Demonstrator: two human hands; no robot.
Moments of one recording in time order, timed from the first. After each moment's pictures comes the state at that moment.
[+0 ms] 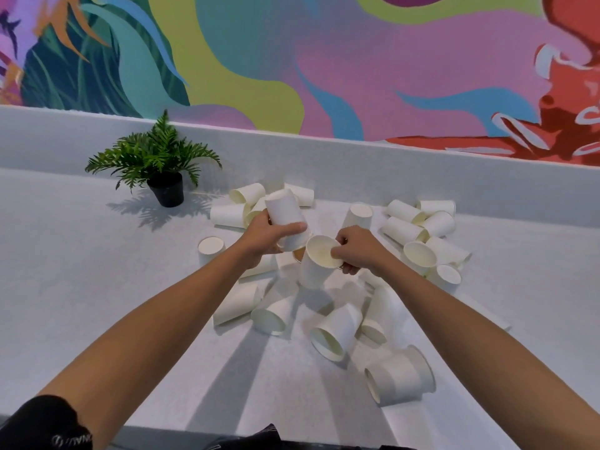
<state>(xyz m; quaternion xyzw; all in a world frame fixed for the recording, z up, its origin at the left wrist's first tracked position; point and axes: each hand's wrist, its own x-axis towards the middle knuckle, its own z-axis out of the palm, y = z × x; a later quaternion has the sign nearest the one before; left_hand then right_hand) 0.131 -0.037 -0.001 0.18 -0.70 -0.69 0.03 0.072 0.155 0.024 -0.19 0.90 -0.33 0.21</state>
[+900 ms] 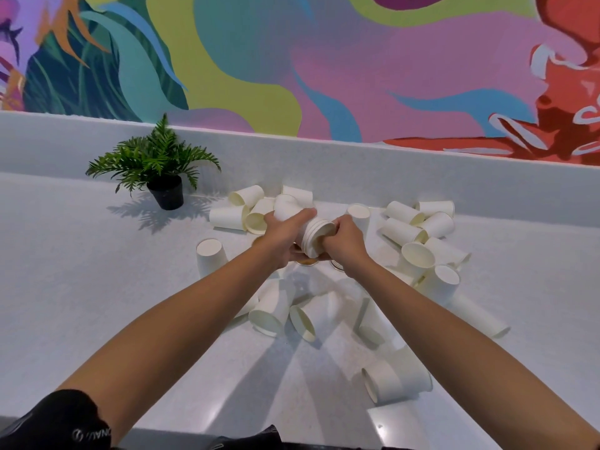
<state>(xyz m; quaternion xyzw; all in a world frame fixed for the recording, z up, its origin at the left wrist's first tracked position) 0.121 0.012 0.022 0.32 -0.53 -0.79 0.03 0.079 0.125 0.015 -0.08 0.85 -0.51 0.12</state>
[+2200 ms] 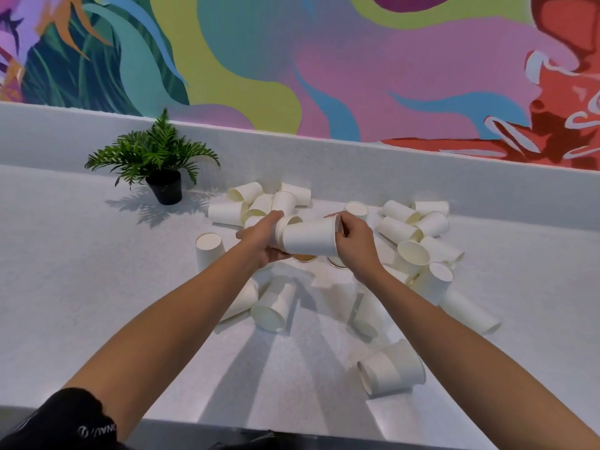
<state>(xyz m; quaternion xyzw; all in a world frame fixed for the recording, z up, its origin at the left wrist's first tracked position) 0.135 -0.019 0.004 0.39 -0.47 -0.78 0.07 0.095 0.151 0.015 -0.20 0.83 -0.52 -0.01</state>
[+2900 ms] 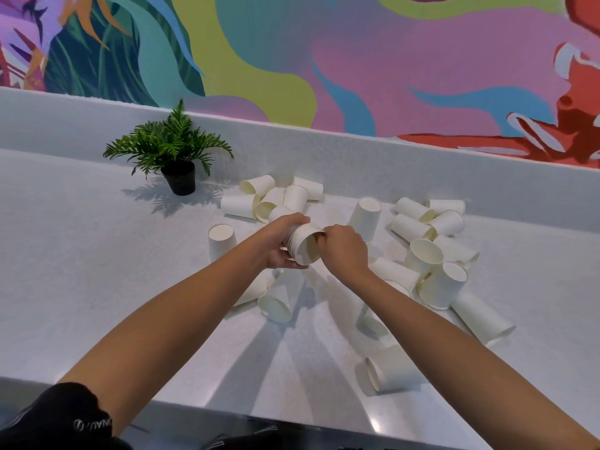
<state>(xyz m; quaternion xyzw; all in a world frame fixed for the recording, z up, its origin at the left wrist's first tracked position) 0.149 -0.010 0.011 0.35 -0.52 -0.77 -0.07 0.110 0.117 0.002 -0.22 0.96 -0.16 -0.05</state>
